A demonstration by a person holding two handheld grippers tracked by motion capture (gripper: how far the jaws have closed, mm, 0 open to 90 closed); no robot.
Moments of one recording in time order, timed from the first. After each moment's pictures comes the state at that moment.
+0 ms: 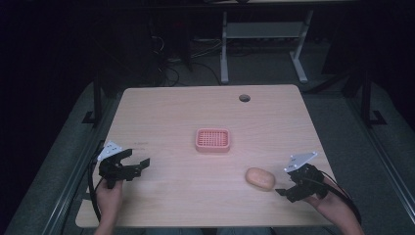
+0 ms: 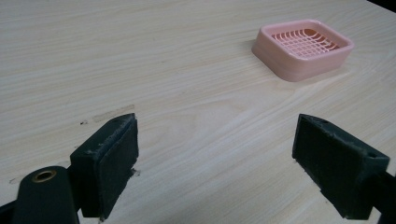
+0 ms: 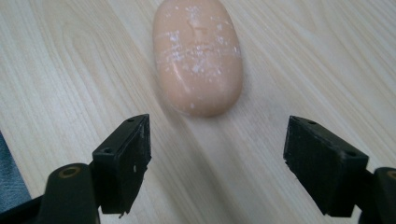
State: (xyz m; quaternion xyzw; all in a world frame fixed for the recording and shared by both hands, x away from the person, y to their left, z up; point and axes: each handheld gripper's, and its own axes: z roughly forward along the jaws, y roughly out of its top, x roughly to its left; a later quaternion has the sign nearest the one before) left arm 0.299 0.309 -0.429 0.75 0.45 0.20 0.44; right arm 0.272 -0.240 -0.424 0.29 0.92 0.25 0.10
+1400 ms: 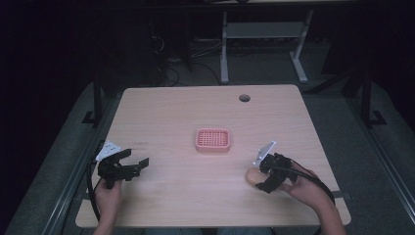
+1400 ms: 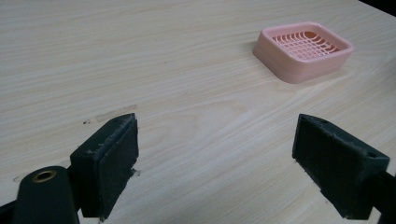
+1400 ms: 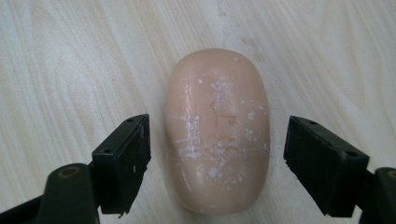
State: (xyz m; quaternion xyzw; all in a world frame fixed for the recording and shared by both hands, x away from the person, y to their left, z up) left arm 0.299 0.312 -0.428 0.74 0.46 0.20 0.45; right arm 0.313 -0.171 -0.430 0.22 0.96 0.17 0.07
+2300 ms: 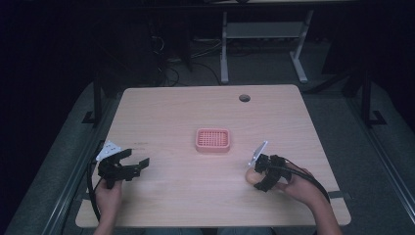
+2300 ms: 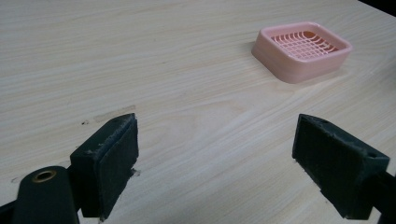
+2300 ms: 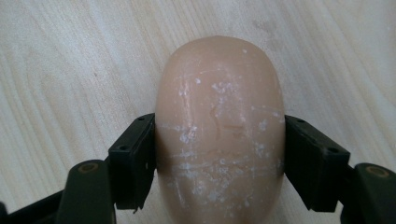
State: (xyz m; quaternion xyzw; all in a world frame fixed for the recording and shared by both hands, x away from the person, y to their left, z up) left arm 0.298 0.311 -0.428 0.74 0.46 0.19 0.45; right arm 0.324 -0.161 -0.445 0.22 0.96 0.13 0.04
